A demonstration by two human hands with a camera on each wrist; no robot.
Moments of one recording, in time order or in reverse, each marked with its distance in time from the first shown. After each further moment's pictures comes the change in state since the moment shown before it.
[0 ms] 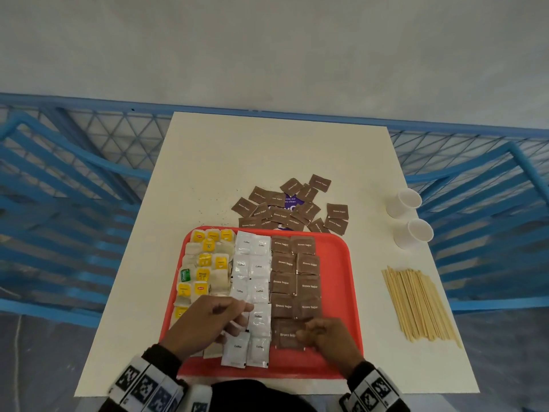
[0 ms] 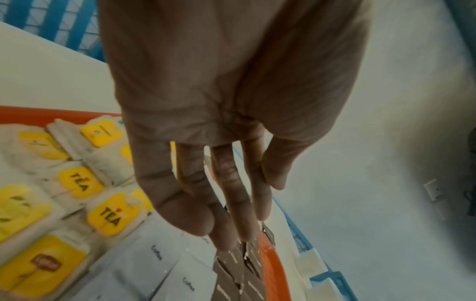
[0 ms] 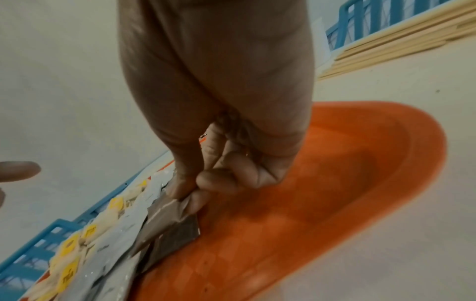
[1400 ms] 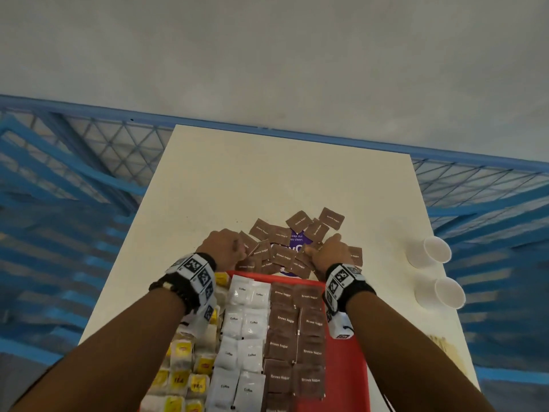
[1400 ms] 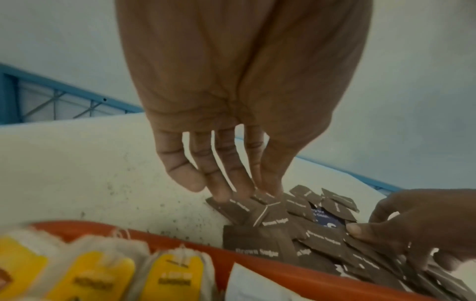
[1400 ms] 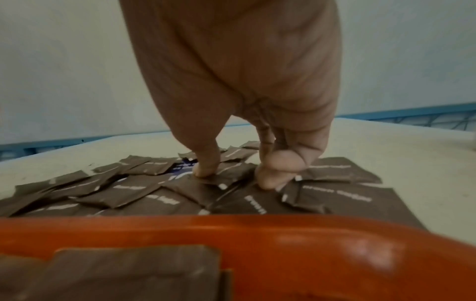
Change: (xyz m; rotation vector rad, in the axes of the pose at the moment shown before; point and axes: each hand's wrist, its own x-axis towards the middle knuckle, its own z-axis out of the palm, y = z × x) left_hand 0.215 0.100 -0.072 0.783 0.242 0.097; right_hand 0.214 -0.182 -0.057 -0.585 0.390 0.079
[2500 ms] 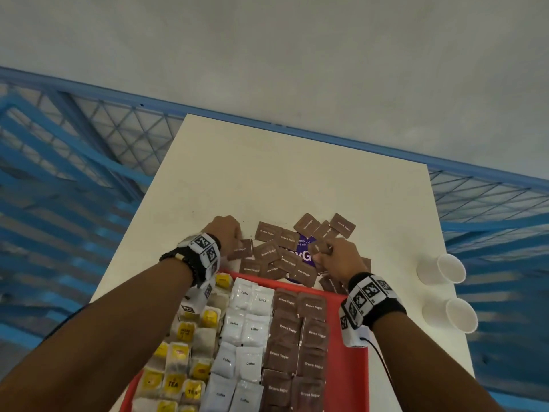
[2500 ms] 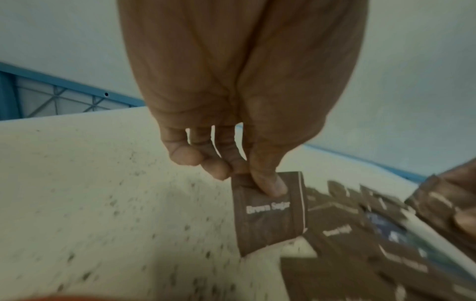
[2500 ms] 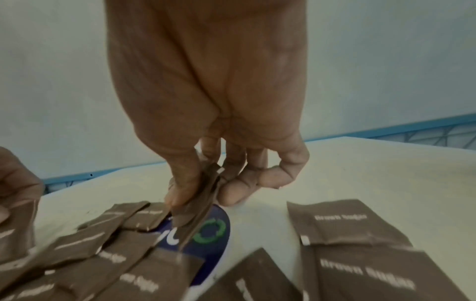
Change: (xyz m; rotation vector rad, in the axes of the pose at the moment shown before) left_hand 0.053 -0.025 -0.009 0.126 -0.047 -0.094; right_hand 0.005 -0.002 -0.017 -0.006 -0.147 -0.327
